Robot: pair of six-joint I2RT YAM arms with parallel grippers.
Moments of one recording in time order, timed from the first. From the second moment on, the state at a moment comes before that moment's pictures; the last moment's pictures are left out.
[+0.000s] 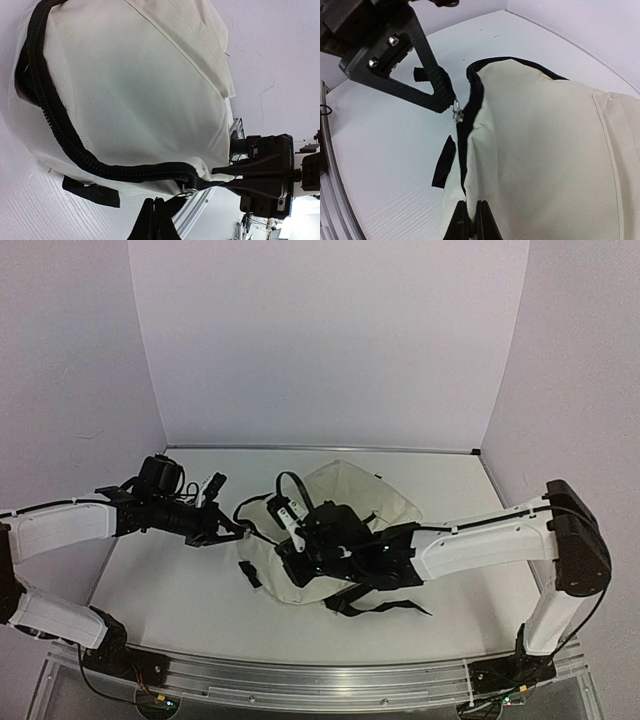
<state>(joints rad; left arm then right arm) -0.47 1.24 0.75 -0.24 0.68 -0.55 1.23 1.83 1.24 0.04 0.29 0.18</state>
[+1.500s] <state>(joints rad) -0.42 1.49 0.79 0.00 0.95 -0.50 1.25 1.24 0.80 -0.18 0.45 0.46</state>
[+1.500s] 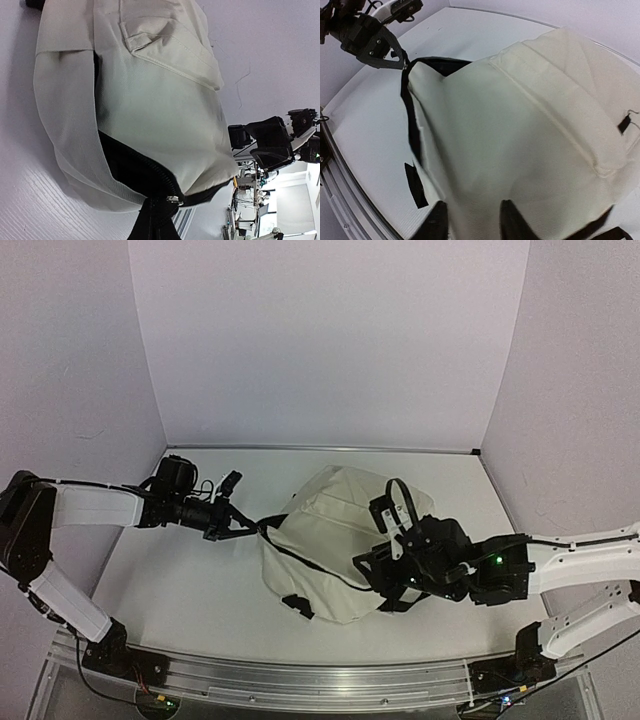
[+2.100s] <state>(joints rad) -0.43 1.48 0.66 0.17 0.90 -0.56 1.25 1.79 1.32 -0.20 0.41 0.27</state>
